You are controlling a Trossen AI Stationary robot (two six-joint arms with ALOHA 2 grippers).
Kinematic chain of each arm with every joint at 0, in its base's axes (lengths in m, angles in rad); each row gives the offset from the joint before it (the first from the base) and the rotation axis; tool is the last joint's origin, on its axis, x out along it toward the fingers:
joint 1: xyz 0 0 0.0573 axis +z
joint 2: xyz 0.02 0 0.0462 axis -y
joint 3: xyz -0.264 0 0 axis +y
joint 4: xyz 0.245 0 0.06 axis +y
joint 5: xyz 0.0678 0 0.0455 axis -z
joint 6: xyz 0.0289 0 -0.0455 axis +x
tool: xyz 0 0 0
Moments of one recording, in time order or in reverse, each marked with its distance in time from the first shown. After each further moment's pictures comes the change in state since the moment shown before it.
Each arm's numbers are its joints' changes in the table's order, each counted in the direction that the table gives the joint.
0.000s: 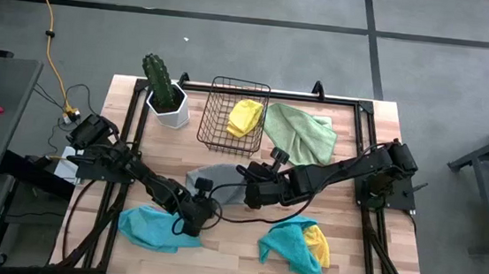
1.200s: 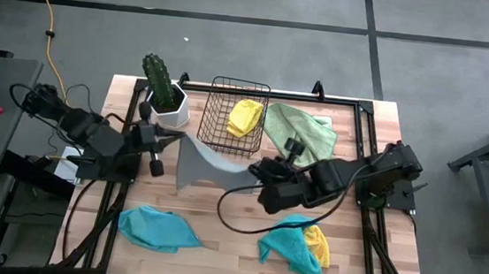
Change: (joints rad) left arm -0.019 0.936 -0.177 0.348 -0.525 0.225; right arm 0.086 0.027 -0.349 0.415 0.127 -0.029
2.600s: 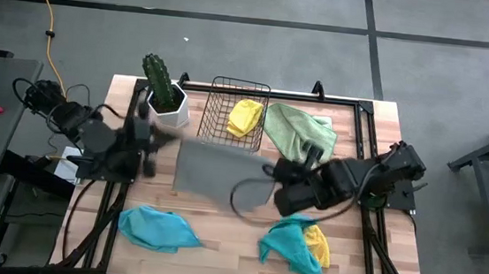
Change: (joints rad) left arm -0.076 -0.025 -0.107 0.090 0.164 -0.132; right arm 0.047 0.017 -0.054 0.228 -0.219 0.184
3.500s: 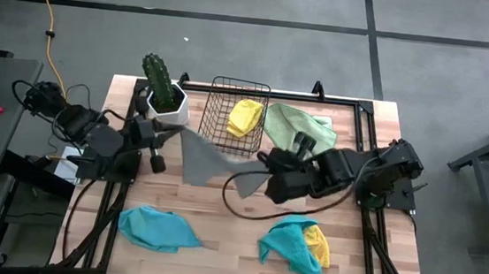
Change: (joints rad) left arm 0.023 -0.046 0.001 0.008 -0.271 0.052; right arm -0.079 -0.003 -0.027 -0.060 0.102 -0.067
